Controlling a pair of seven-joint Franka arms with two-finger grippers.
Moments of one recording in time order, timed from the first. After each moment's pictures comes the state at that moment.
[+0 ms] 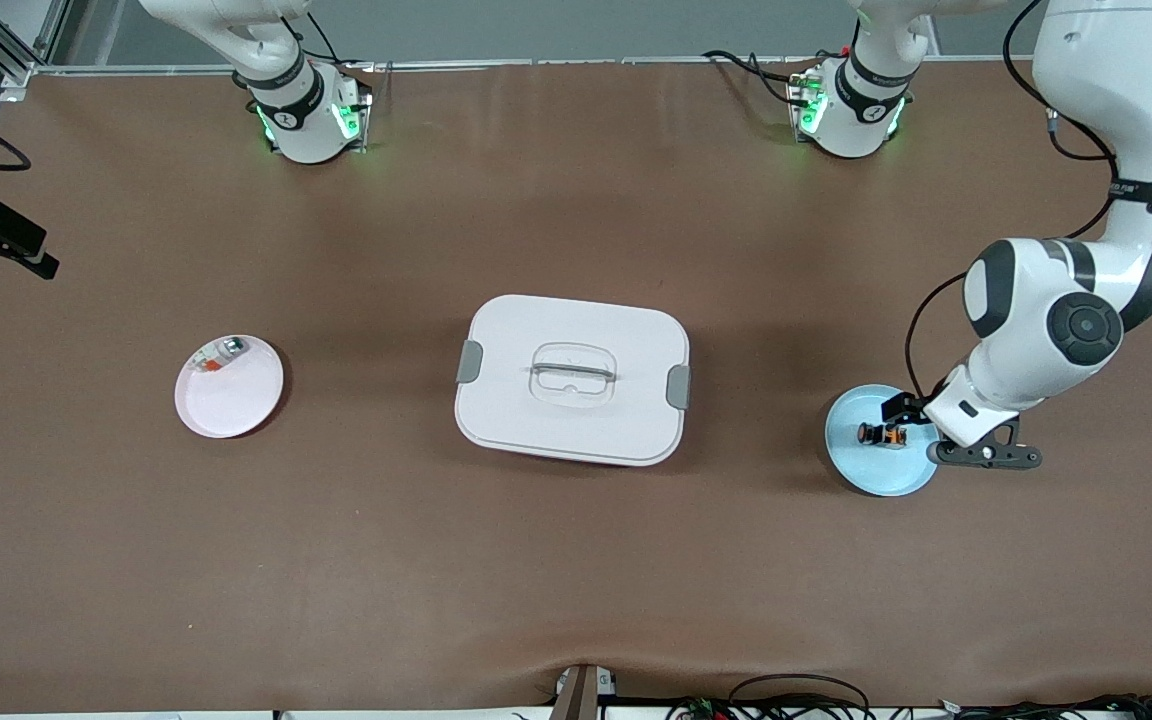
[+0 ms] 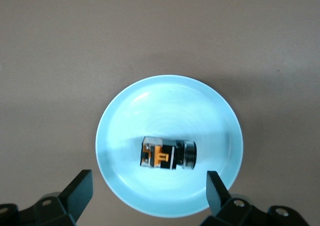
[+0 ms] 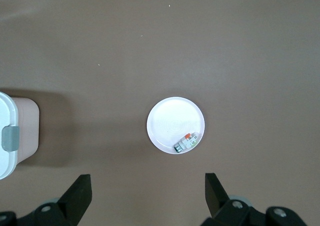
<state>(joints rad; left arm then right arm) 0.01 0.42 -0.07 -1.92 0.08 2.39 -0.01 0.02 -0.02 -0.08 -1.52 0.02 1.57 -0.01</state>
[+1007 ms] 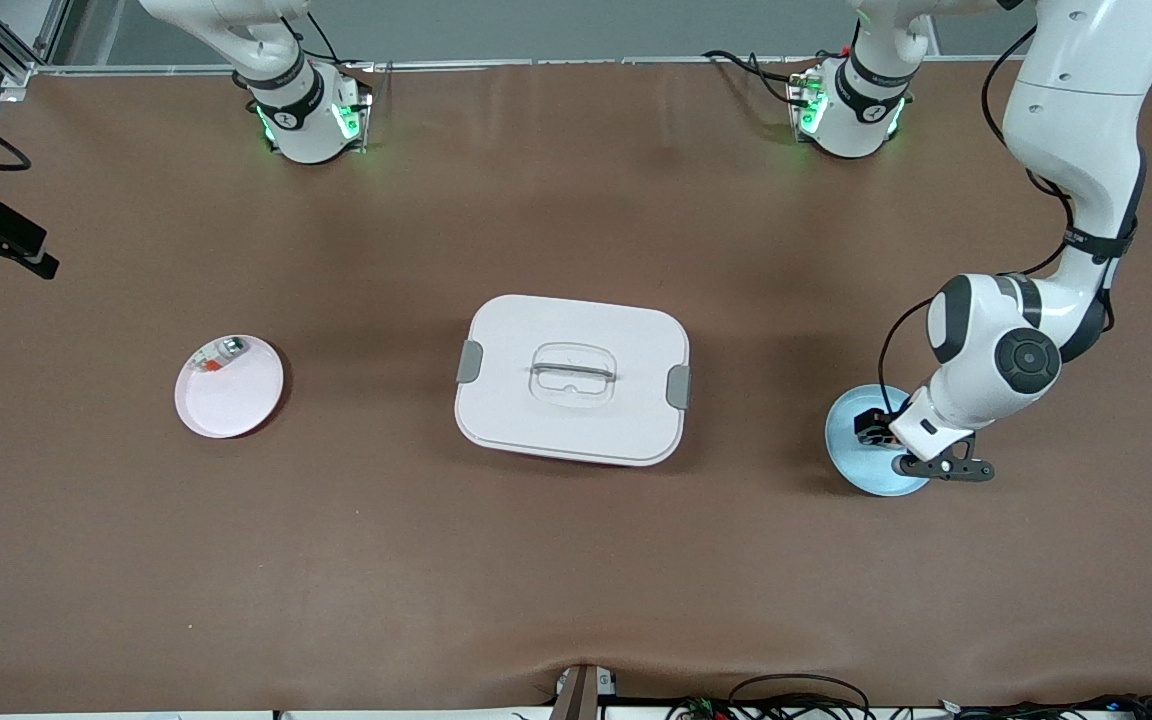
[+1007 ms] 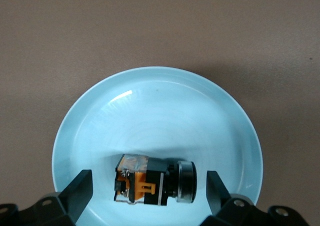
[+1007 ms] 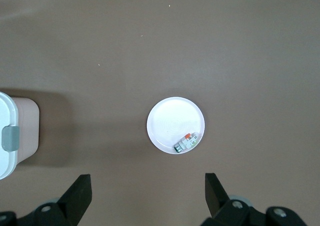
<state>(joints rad) 0.01 0.55 -0.08 -1.92 0.08 2.50 -0.01 0.02 -0.02 -0.08 -1.52 0.02 1.57 -0.01</state>
